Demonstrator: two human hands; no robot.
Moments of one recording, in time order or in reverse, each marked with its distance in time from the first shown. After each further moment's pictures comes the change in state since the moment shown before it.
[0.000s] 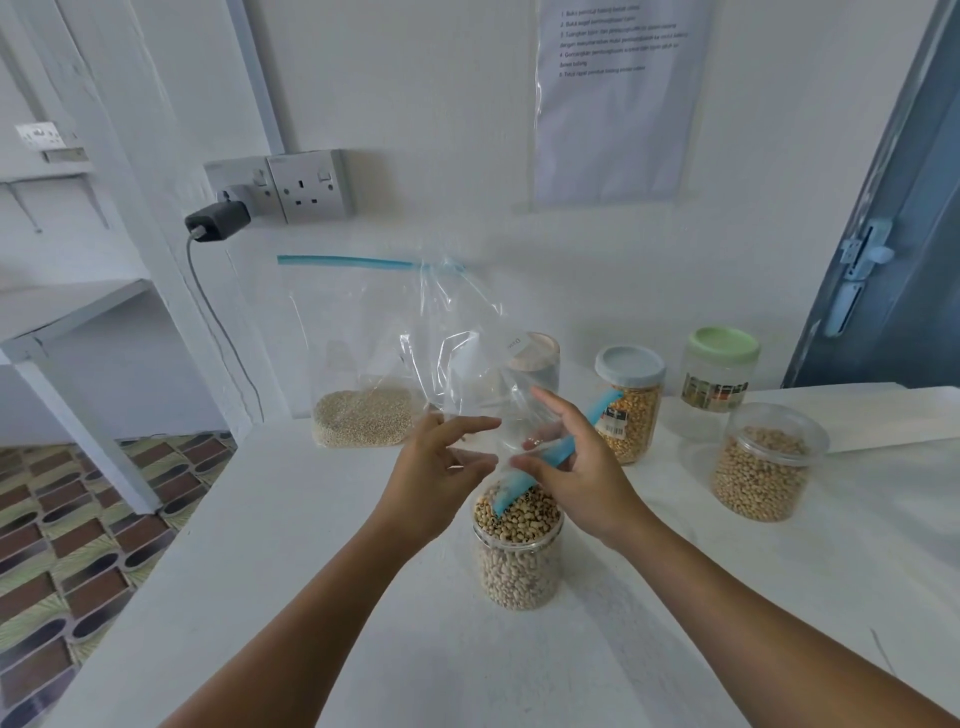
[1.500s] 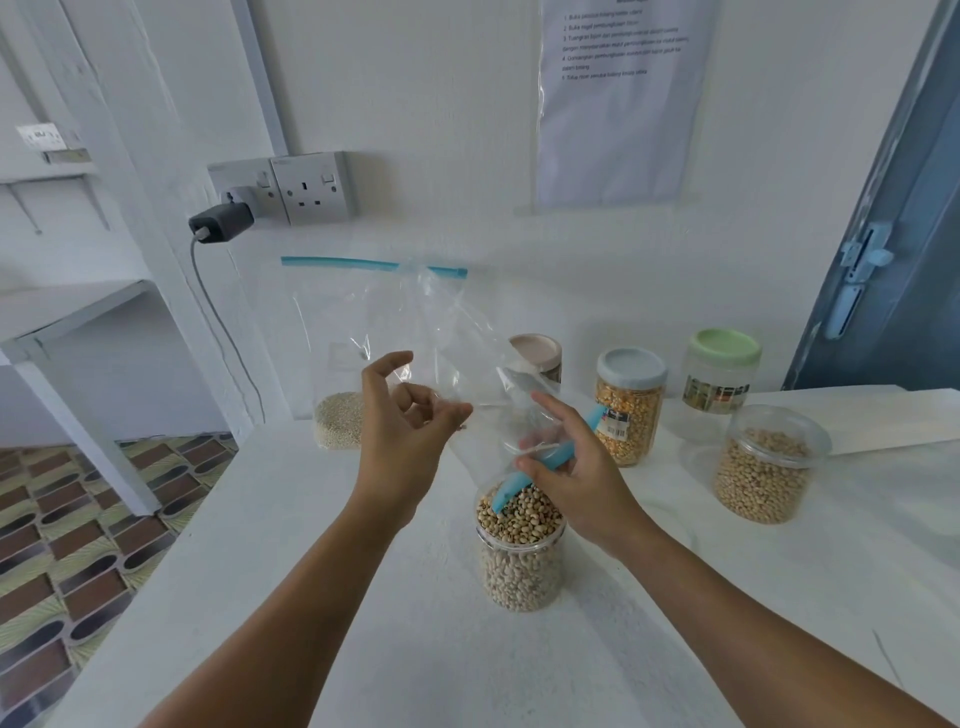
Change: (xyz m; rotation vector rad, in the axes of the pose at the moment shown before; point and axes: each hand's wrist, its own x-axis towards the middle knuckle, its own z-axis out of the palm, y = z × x) left_hand 0.015 0.025 -0.014 -0.373 0.329 -0.072; right_hand -0.004 0.001 0.005 0.048 0.010 -0.034
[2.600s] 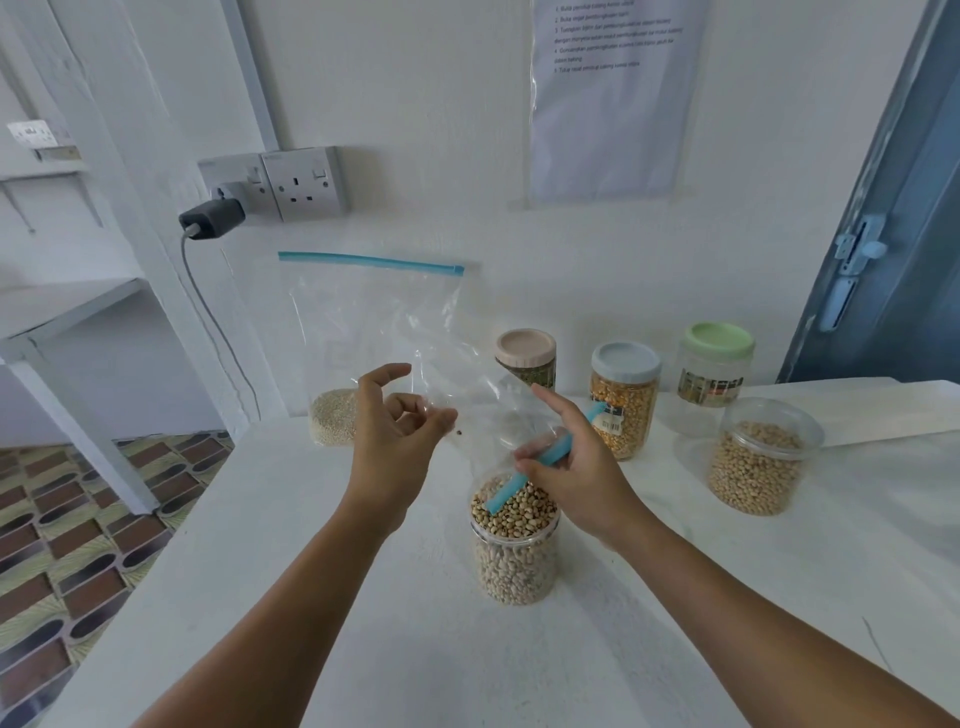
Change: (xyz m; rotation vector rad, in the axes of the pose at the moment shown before) left_hand -0.005 -0.009 -0.005 0.010 -0.012 -0.030; right_hand -0.002 0.000 -0.006 0.030 -0.026 0.034
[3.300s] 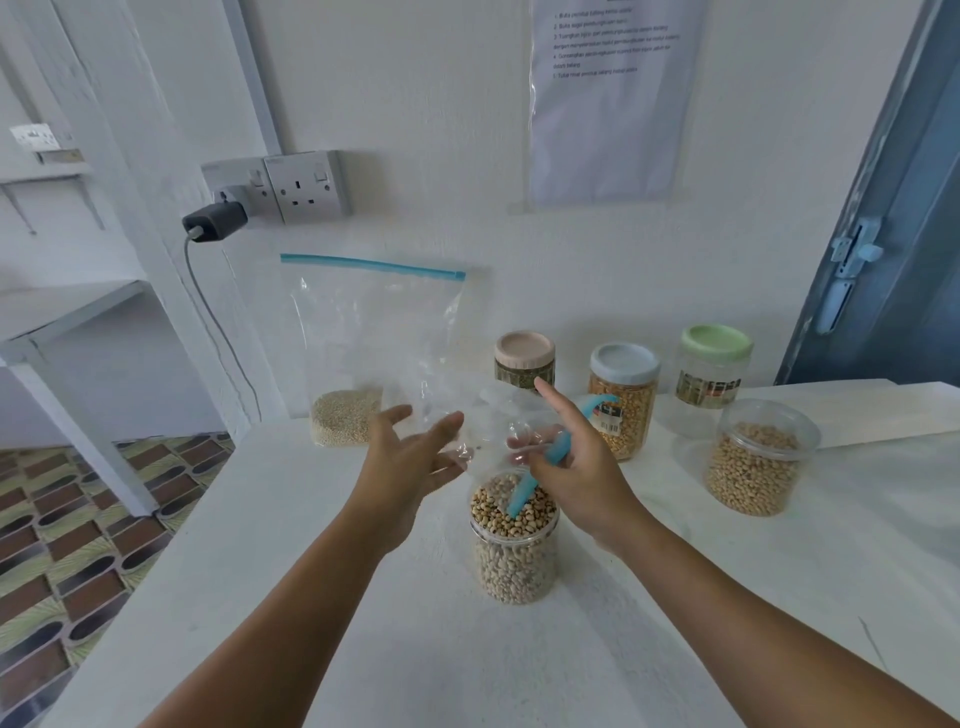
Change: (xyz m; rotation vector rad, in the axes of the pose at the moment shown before) left_hand -0.006 -0.005 -0.001 -0.163 -0.016 -0.387; right_hand -0.005 -0.011 0.004 0.085 0.041 0.004
